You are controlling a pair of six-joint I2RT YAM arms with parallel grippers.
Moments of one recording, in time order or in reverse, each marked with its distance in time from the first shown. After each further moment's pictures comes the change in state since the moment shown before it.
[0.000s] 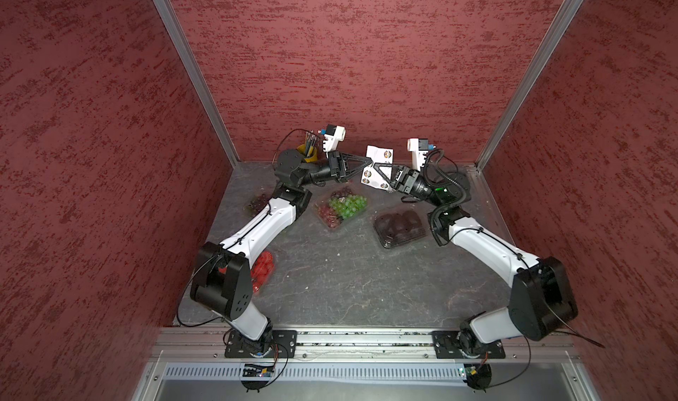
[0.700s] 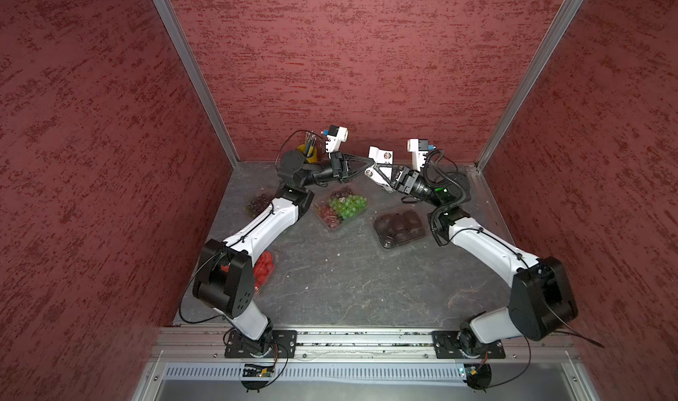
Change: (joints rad) left arm -0.013 0.019 0.002 0.019 -0.003 0.000; right arm -0.001 0.000 -0.004 -0.004 0.000 0.002
